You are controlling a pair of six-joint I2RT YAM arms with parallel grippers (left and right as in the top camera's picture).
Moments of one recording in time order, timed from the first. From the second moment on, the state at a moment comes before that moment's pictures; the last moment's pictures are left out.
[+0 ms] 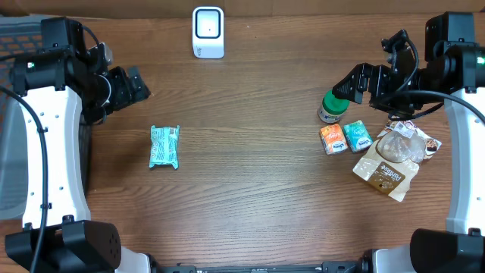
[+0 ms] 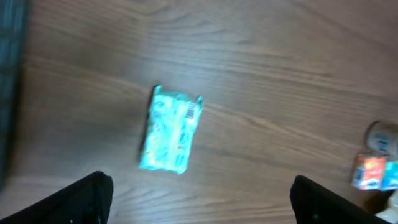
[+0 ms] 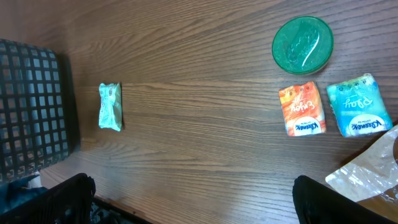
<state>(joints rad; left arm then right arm) 0.16 1.68 1.78 -1.35 0.22 -0.23 -0.09 1.63 1.83 -1.48 -0.54 0.07</state>
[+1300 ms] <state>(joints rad) 0.12 1.69 1.15 -0.84 0.07 -0.30 -0.09 1.63 1.83 -1.48 -0.54 0.07</state>
